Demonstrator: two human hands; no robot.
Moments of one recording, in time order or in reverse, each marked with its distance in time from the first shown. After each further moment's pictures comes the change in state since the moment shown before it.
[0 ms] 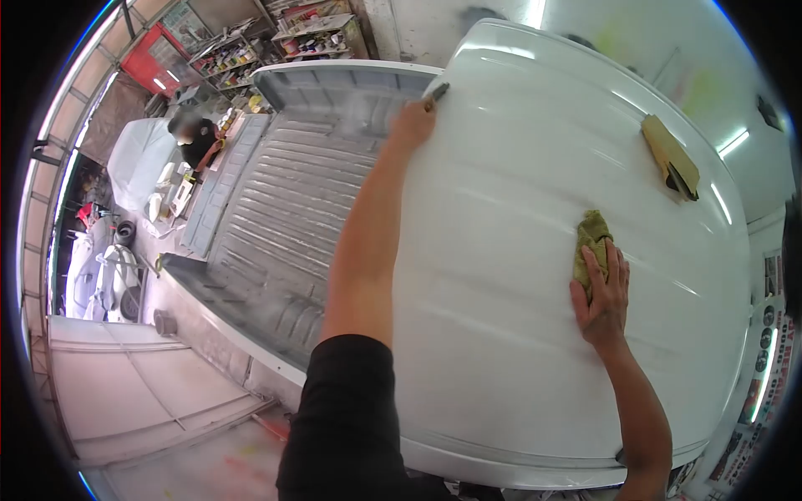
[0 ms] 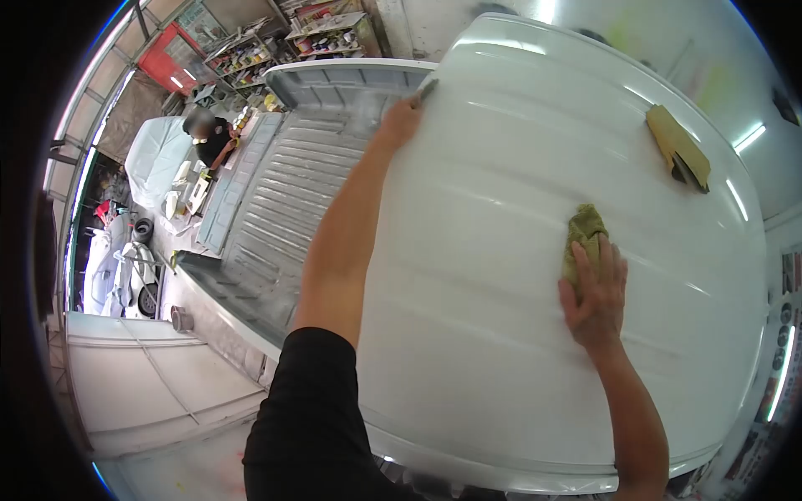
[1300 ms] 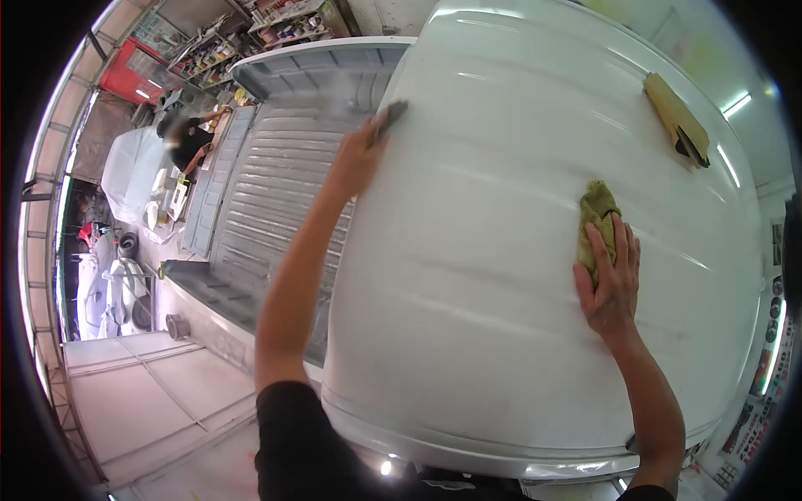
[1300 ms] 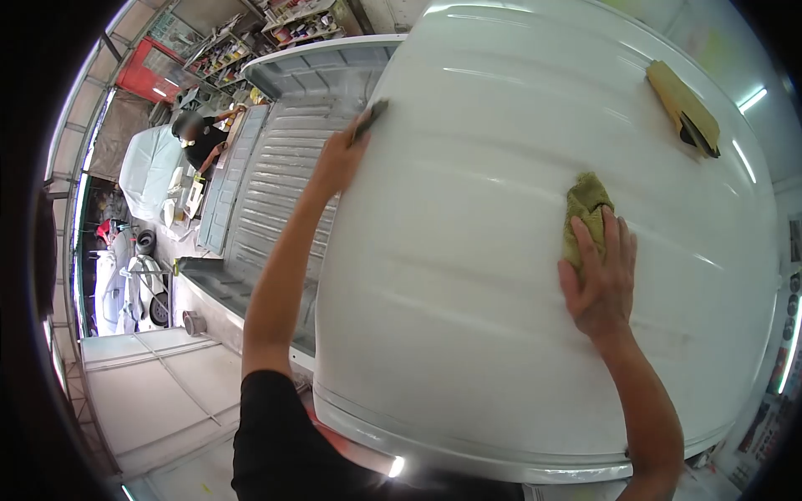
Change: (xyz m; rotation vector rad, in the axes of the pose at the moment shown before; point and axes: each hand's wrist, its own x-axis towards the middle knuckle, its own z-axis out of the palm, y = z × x) left_hand -0.116 -0.005 -0.046 0.008 0.003 0.163; right_hand 0.001 0.005 0.007 -0.003 -0.006 0.024
